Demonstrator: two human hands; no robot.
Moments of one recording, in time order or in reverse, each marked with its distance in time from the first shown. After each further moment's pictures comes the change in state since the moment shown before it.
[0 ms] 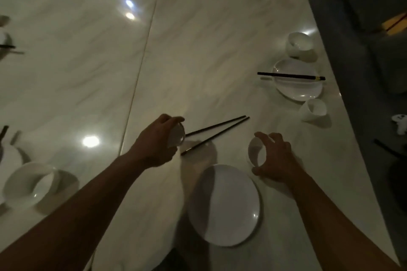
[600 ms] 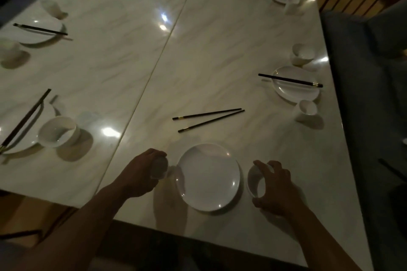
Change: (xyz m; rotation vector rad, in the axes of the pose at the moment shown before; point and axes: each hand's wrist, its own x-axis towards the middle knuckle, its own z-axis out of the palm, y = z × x) left_hand -0.160 0.035 0.075 -0.070 -0.030 -0.229; right_hand -0.112 0.079 0.024 -0.095 -0.071 -0.184
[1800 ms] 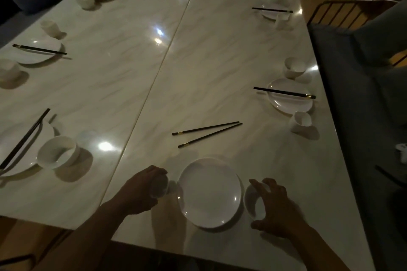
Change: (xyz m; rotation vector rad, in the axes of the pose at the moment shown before) left_hand 0.010 -0.022 0.003 0.027 -0.083 0.016; right_hand -0.012 -0.005 0.004 -0.015 -0.085 -0.050
